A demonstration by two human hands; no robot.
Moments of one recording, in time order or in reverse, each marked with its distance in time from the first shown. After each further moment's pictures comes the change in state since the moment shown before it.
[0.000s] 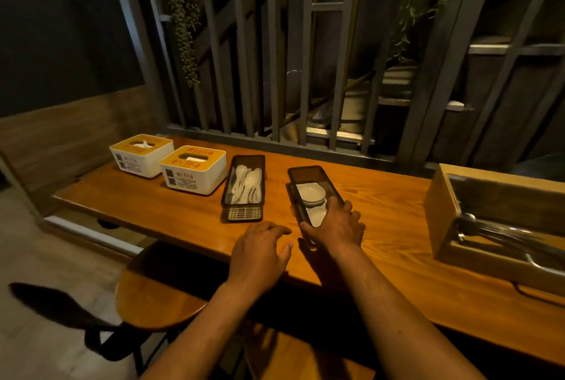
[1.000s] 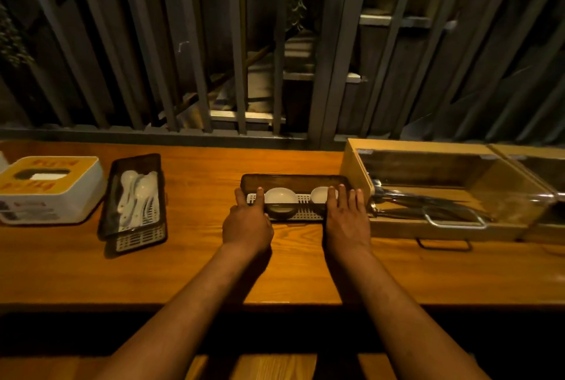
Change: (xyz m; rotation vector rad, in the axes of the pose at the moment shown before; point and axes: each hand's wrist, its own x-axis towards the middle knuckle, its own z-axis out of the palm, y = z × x) left_hand 0.117 0.079 0.115 0.001 -0.311 0.011; right_hand 0.026 0.159 -0.029 -0.572 0.149 0.004
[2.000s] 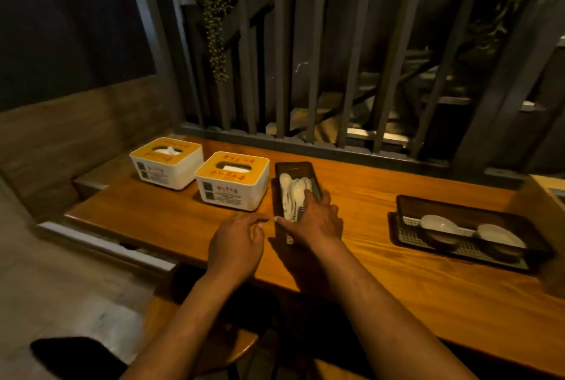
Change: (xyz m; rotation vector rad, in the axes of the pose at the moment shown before) left_hand -0.096 -0.282 -0.136 -0.288 0.349 -0.169; right_hand -0.003 -0.355 -0.113 0.629 -0.225 -0.062
